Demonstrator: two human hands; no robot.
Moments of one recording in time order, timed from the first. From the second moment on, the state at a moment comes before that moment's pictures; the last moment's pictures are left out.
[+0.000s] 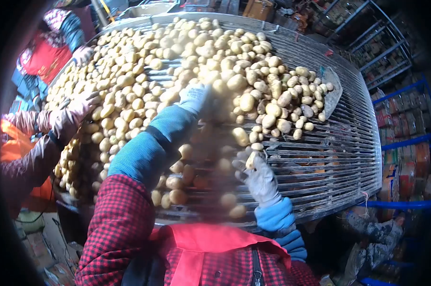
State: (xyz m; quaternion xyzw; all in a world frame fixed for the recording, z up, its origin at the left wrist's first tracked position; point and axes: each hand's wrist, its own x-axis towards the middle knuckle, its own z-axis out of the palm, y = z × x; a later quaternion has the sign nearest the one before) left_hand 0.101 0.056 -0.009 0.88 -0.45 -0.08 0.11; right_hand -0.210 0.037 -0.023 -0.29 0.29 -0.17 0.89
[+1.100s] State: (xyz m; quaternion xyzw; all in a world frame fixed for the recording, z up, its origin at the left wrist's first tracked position) left_hand 0.044 0.223 -0.019 0.77 -0.42 -0.15 0.46; right_hand -0.188 -0.065 -0.008 -0.45 0.31 -0.25 0.80
